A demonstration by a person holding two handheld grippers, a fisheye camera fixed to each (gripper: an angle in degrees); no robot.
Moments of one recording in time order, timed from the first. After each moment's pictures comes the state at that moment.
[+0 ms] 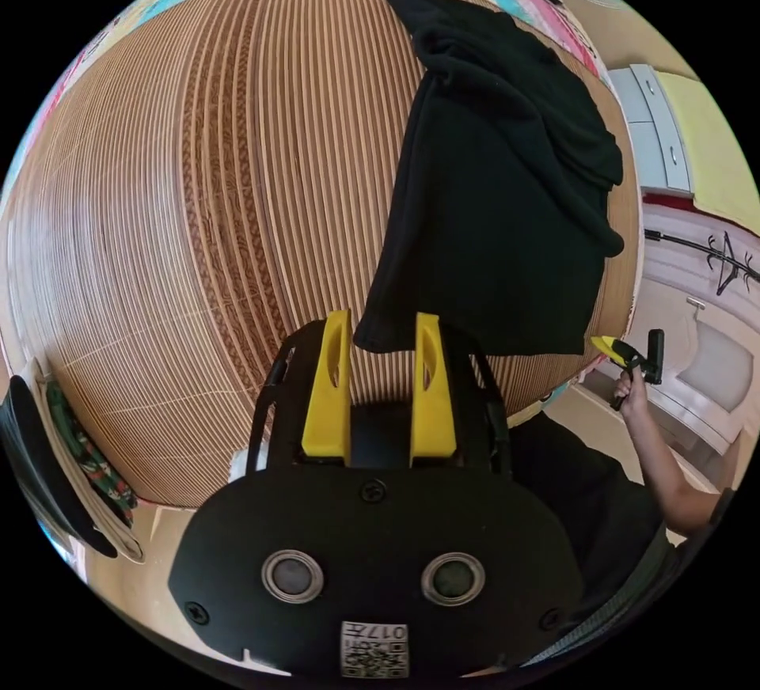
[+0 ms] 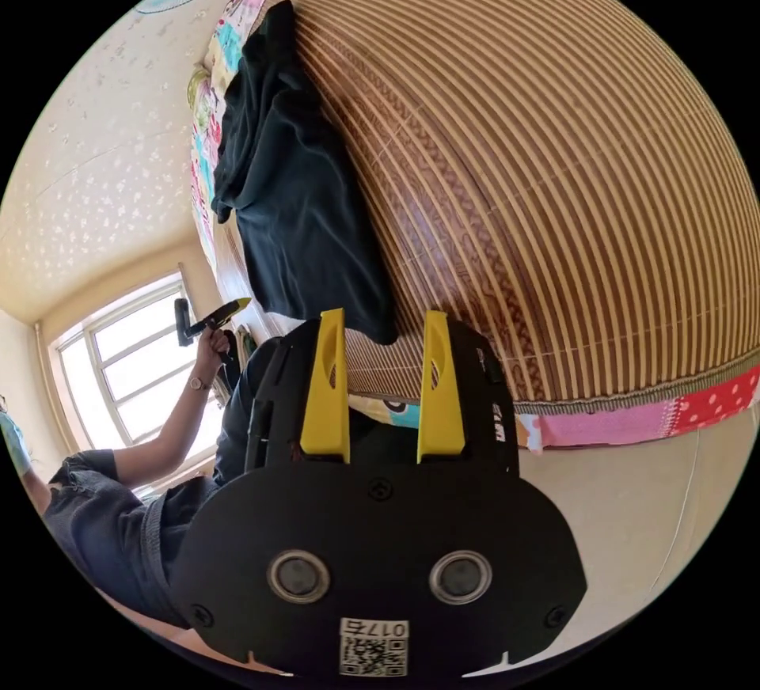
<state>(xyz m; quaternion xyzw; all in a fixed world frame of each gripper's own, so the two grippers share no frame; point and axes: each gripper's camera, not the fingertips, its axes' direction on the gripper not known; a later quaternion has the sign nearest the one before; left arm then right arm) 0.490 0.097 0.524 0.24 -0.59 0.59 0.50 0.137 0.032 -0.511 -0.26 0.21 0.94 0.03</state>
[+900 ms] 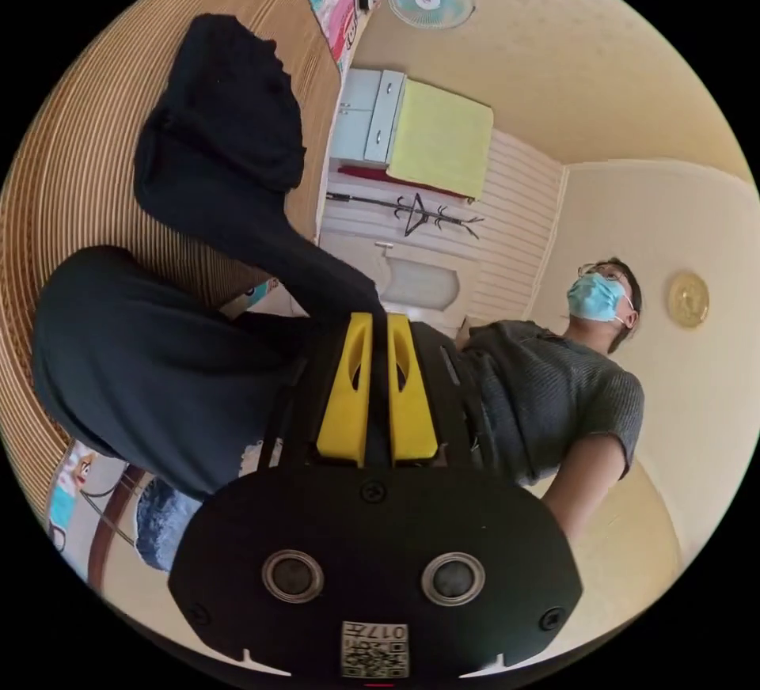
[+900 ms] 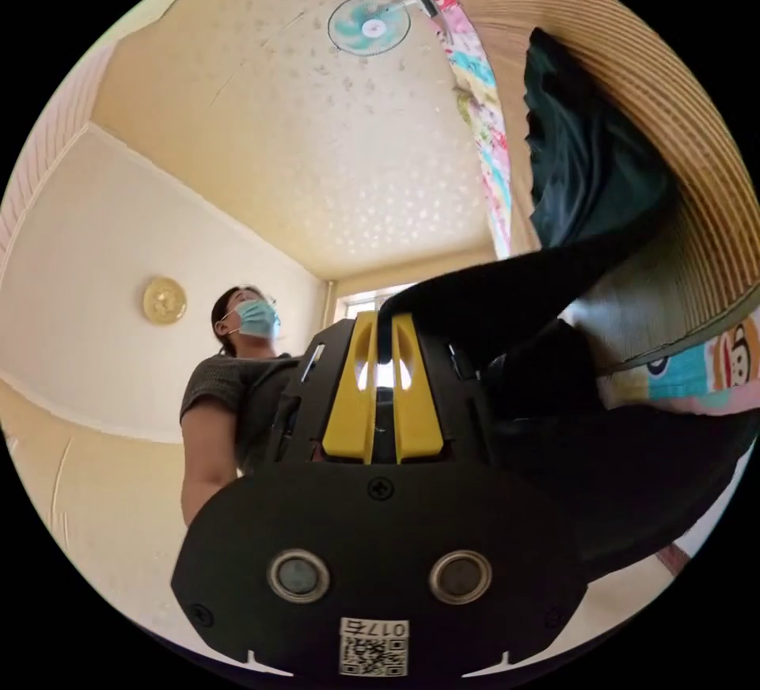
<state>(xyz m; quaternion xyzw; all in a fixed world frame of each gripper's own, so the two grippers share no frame) 0.479 0.206 0.354 -0.19 -0.21 0.65 0.70 0.154 -0.137 -0.599 0.26 0.18 0.91 0.26</state>
